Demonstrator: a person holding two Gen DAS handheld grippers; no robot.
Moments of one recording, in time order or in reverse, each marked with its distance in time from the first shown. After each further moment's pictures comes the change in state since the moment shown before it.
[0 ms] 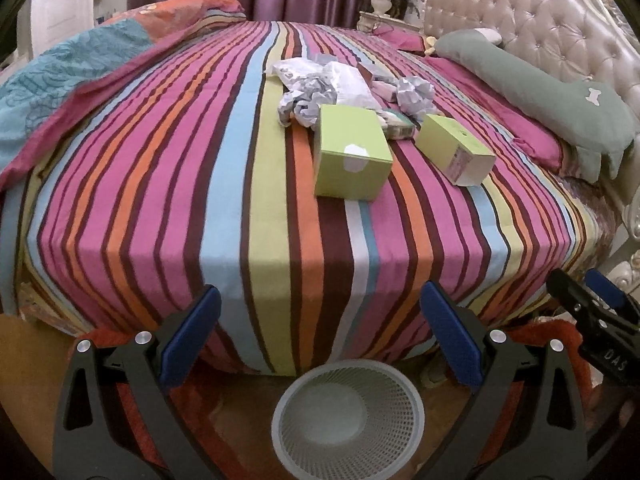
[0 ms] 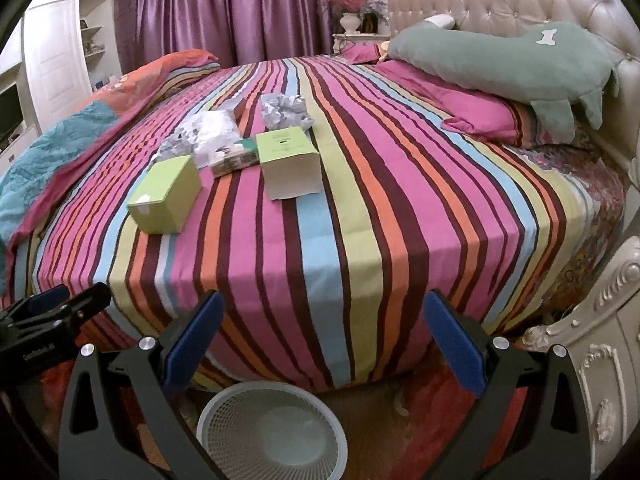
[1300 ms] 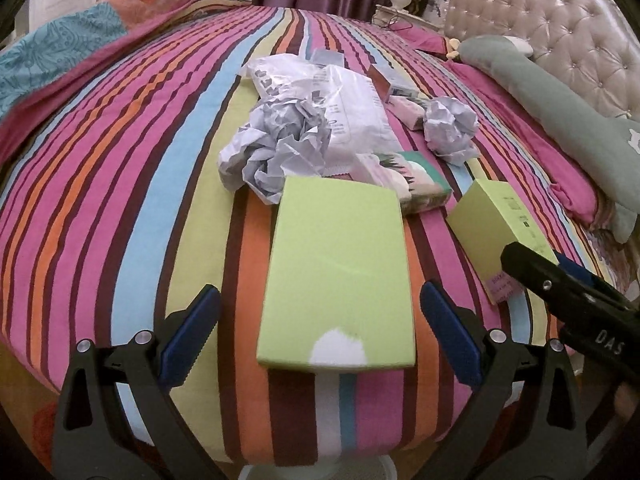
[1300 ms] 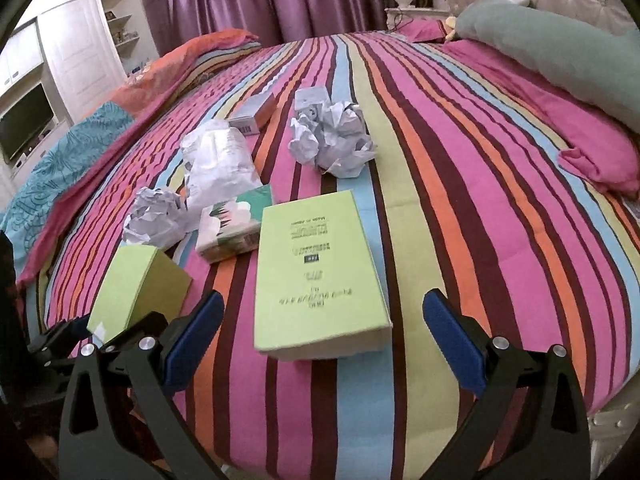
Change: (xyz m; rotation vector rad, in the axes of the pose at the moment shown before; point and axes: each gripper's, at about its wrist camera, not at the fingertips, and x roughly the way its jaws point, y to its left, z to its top) left arm 0.104 -0.018 0.095 -0.081 0.042 -0.002; right arm 0.123 0.011 0.106 -0.044 0.102 0.222
